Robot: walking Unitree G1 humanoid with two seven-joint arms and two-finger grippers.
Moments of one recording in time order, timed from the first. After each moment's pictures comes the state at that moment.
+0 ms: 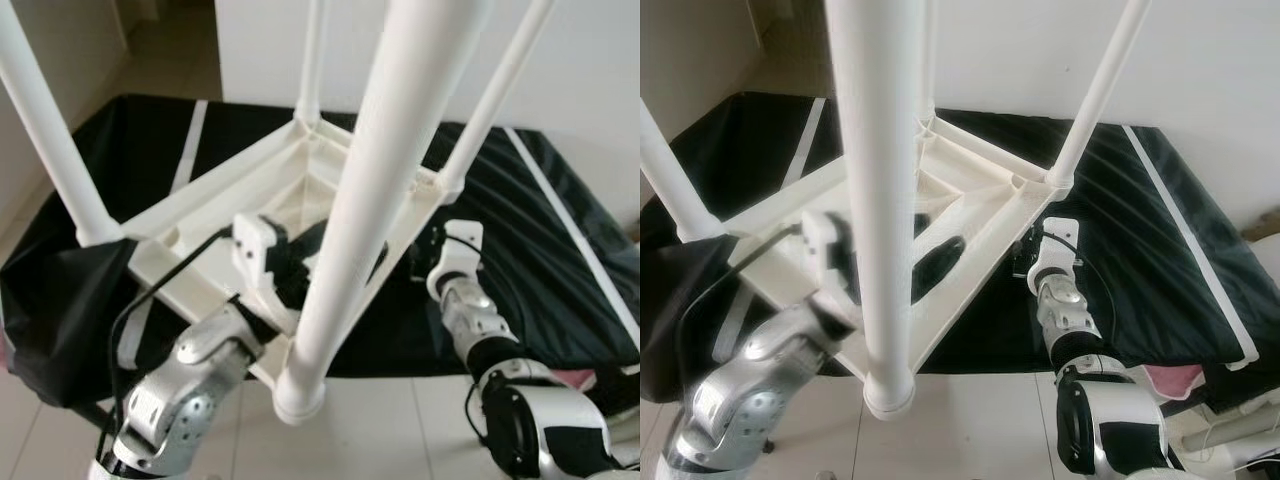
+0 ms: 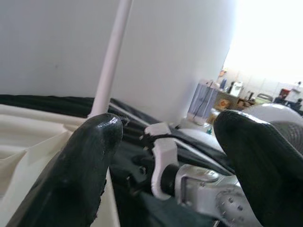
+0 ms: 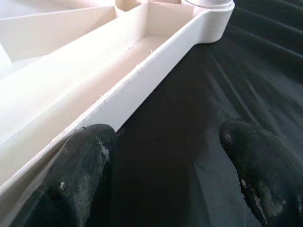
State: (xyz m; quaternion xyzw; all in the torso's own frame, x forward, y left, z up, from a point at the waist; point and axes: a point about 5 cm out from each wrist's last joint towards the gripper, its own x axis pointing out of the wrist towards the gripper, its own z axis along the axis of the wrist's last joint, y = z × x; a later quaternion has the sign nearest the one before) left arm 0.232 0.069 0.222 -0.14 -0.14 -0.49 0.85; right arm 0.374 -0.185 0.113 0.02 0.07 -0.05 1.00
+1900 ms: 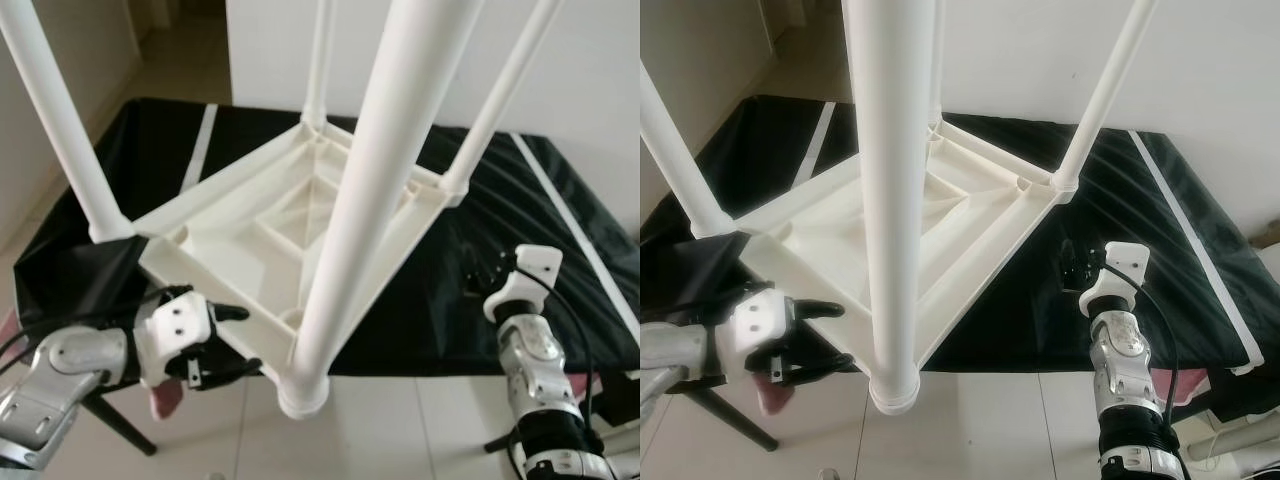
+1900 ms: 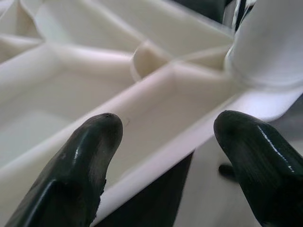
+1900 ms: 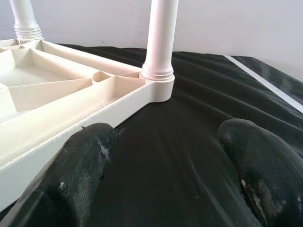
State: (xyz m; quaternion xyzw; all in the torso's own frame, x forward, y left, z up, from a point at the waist) left arm 0.243 0.193 0.154 0.27 0.07 -0.58 0.77; right arm 0.312 -0.239 0.125 0.00 -0.07 -0.07 1.00
